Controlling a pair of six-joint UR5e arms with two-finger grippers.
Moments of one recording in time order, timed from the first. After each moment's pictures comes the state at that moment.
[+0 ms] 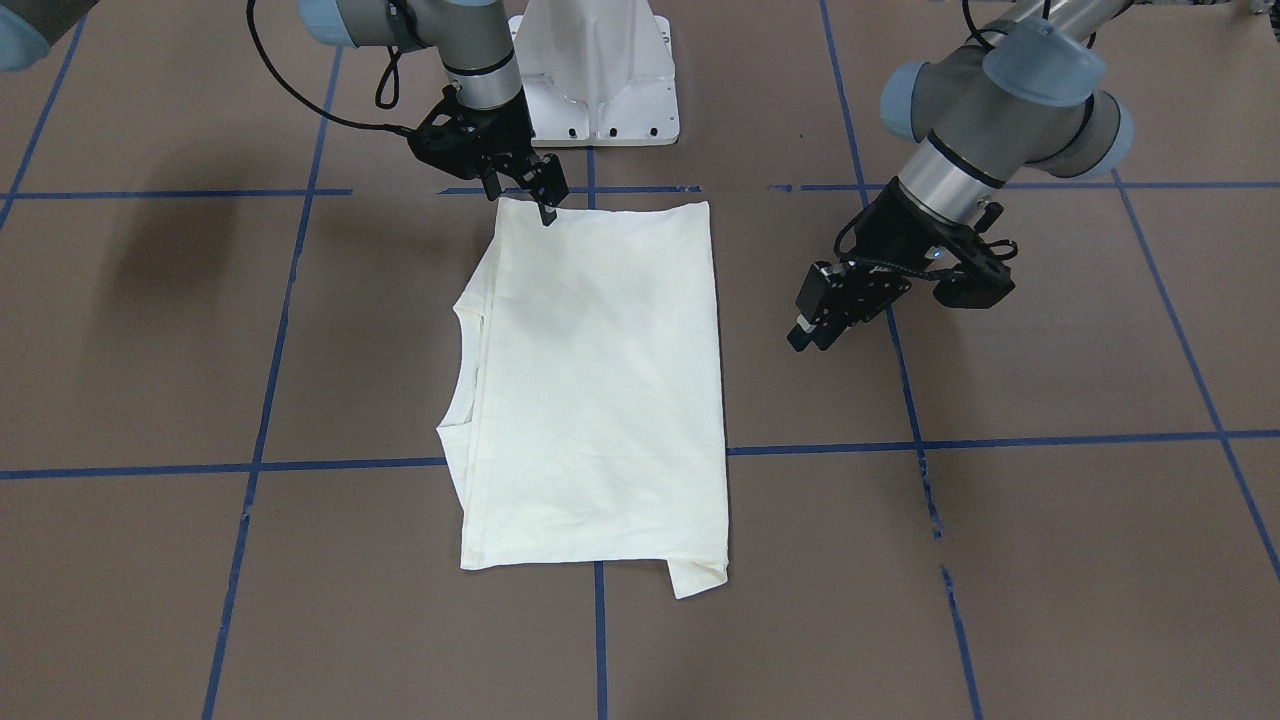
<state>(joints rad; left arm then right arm) -0.80 -1.91 -1.78 -2.30 -1.99 -1.61 0.24 -1.11 1.93 -1.52 1.58 2.12</state>
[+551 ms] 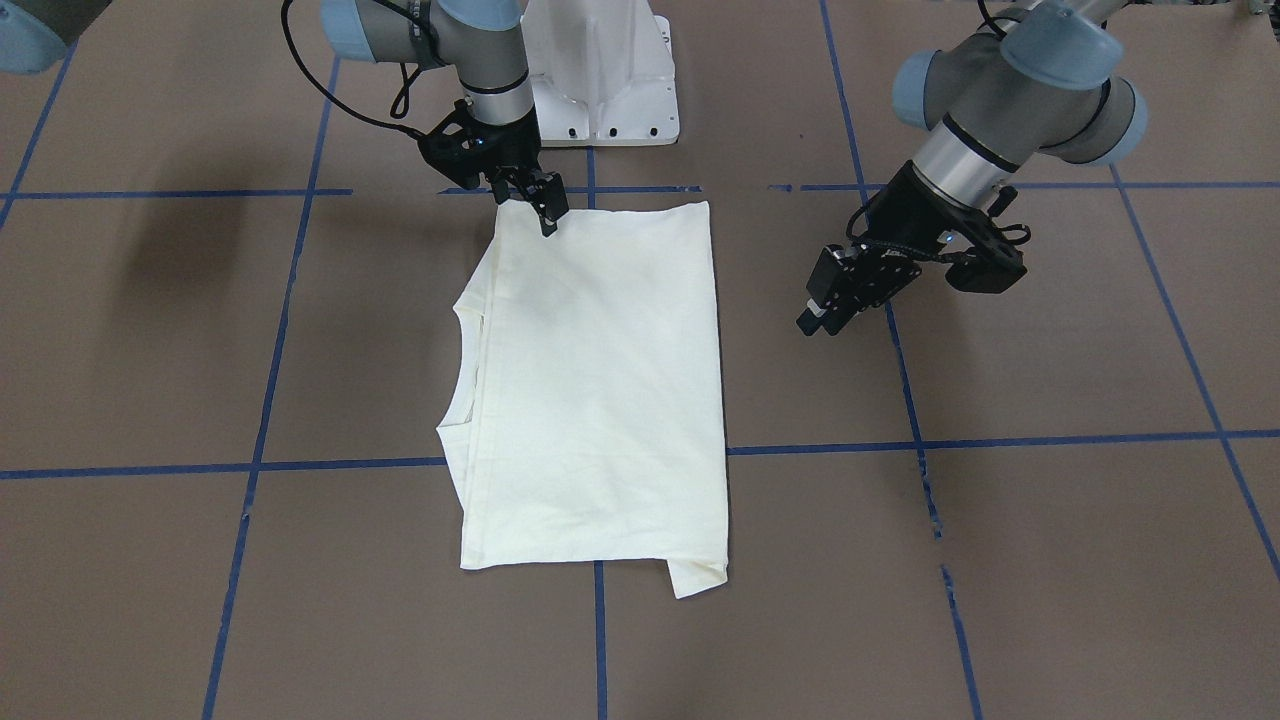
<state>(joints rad) -0.80 -1.89 -1.80 -2.30 -2.00 -1.61 0.22 -1.09 1.88 -1.52 1.58 2.21</state>
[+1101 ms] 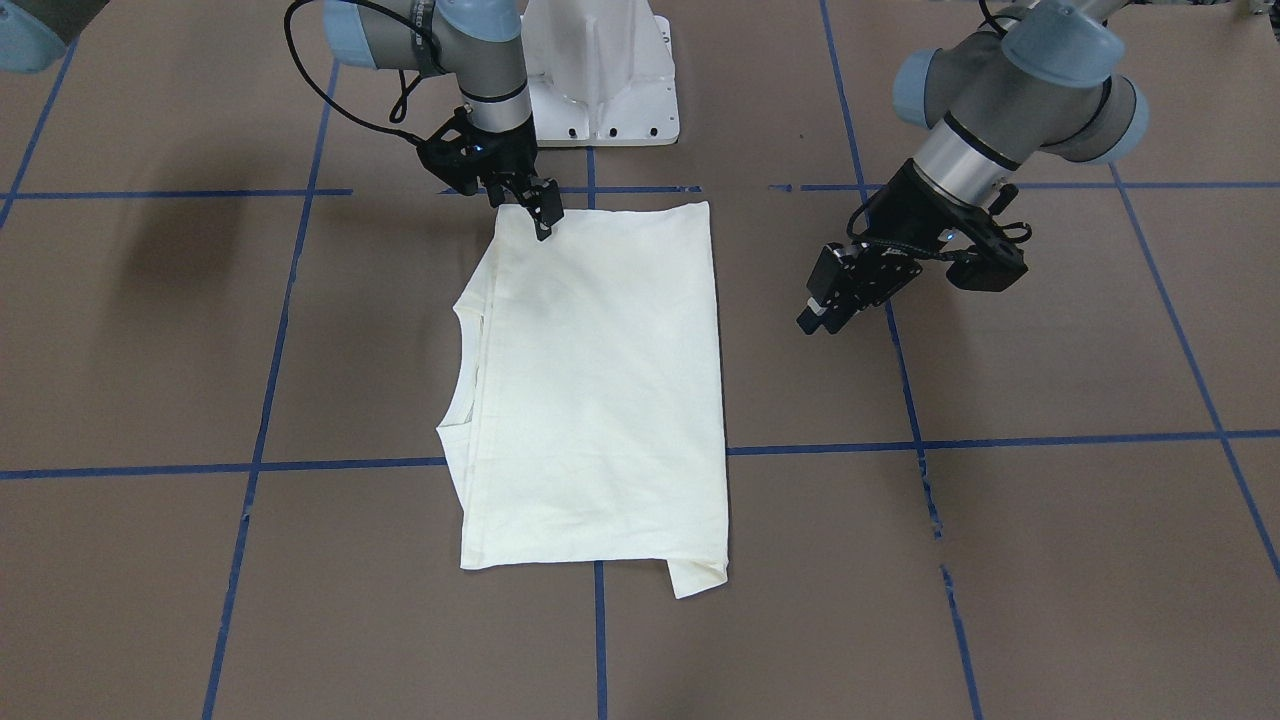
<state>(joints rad) -0.80 -1.88 -1.81 -2.28 -2.00 -1.61 0.21 -1.10 1.86 -1.52 1.58 2.21</state>
